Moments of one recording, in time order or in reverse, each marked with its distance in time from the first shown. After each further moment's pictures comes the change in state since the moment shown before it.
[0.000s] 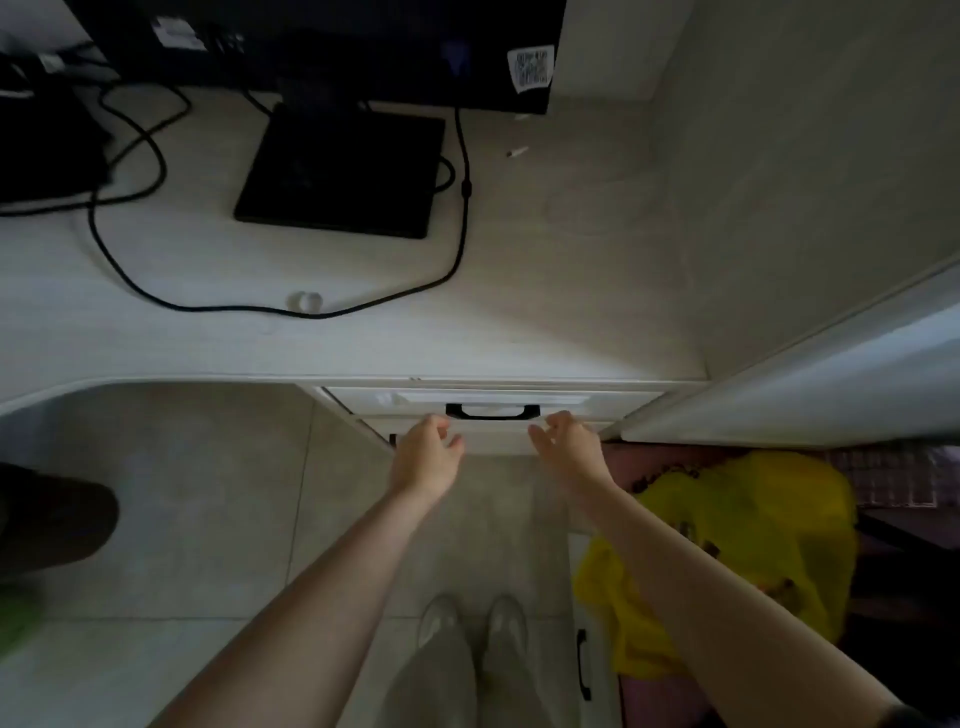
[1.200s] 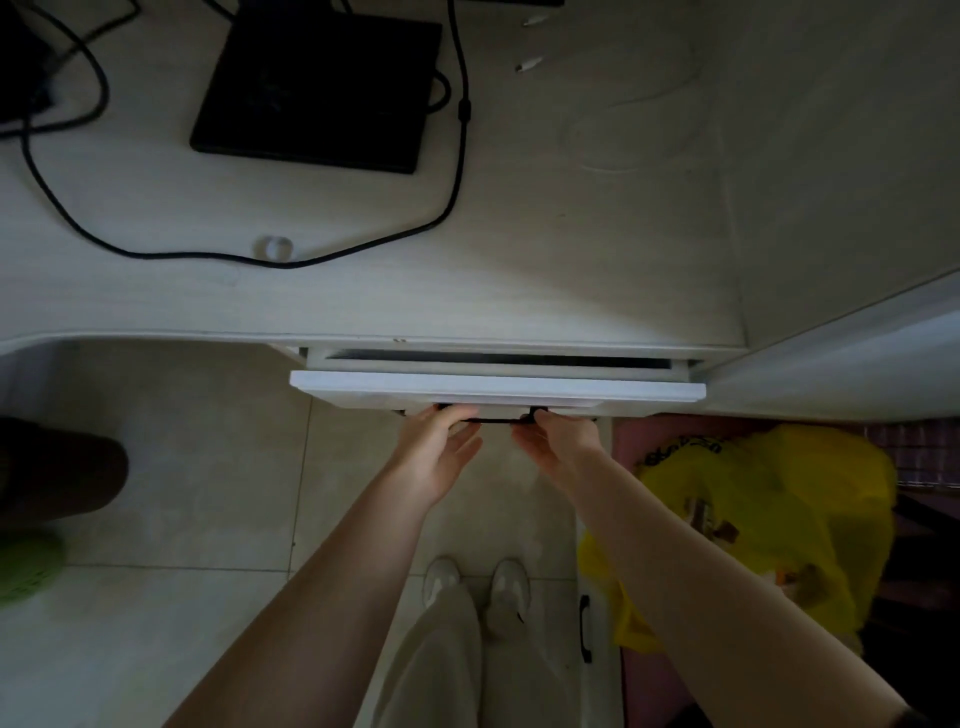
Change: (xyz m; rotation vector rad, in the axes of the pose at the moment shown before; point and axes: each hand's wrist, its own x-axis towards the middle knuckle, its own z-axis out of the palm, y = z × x) left_hand 0.003 -0.003 0.034 -1.265 -0.203 -0.548; right_hand 0.024 0.016 0.031 1.136 -0.068 0.587
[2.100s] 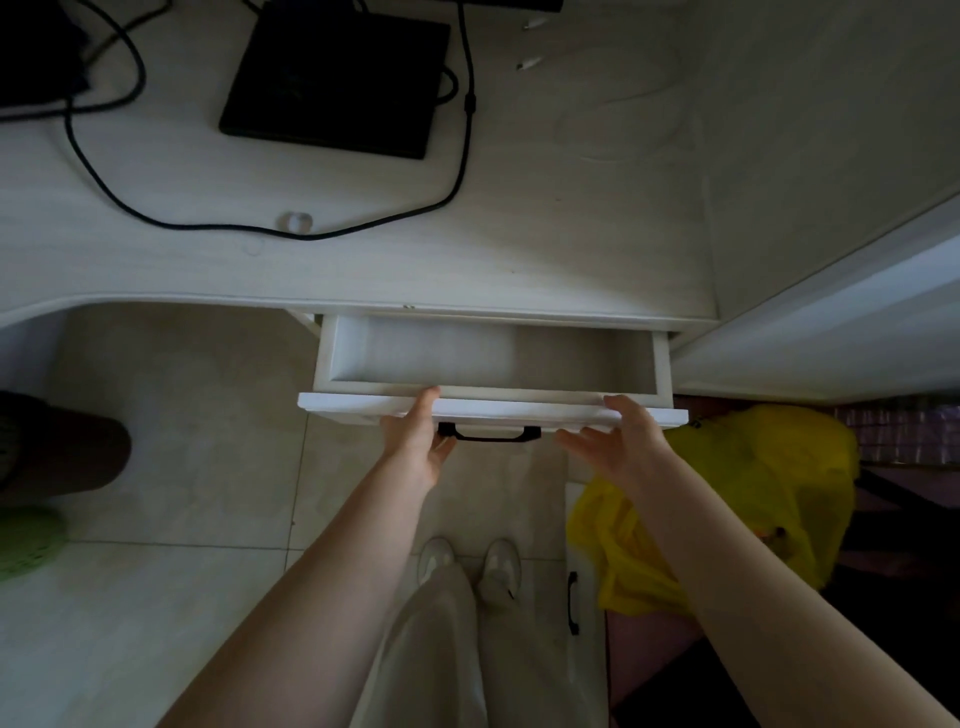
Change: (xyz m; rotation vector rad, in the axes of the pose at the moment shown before) left_hand -0.035 -0.012 -0.015 -0.072 0.304 0.059; right_hand -0.065 -0.020 -0.068 0.161 -0.033 0.044
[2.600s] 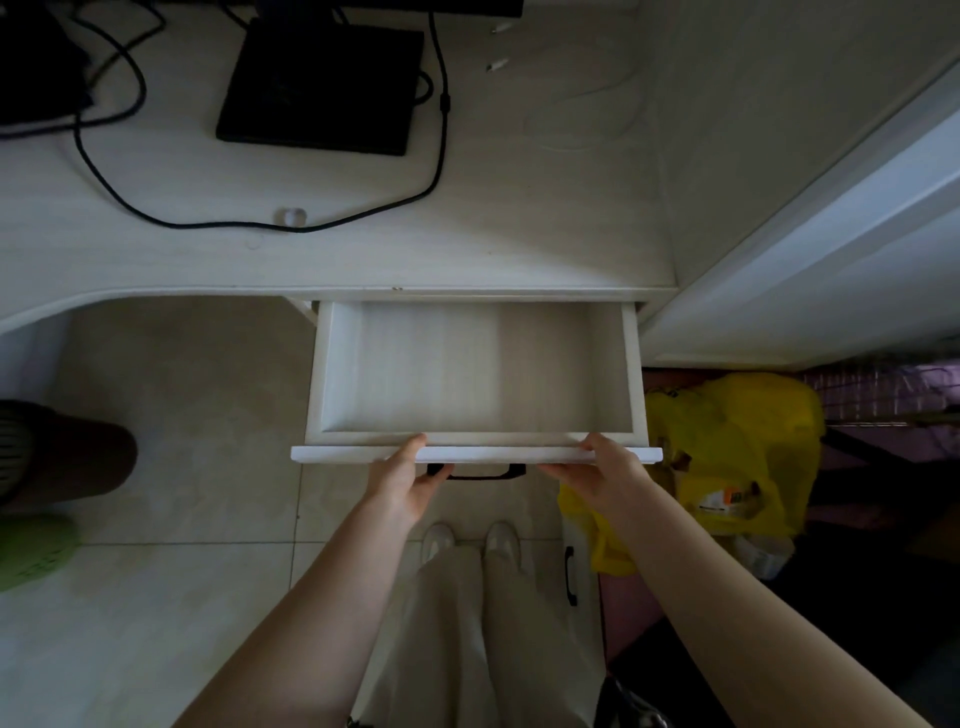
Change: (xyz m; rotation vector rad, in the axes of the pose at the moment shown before) left_hand -0.038 -0.038 -0.056 -0.142 -0.018 -0.090; right_hand -0.033 0.048 -0.043 0.174 0.100 0.079
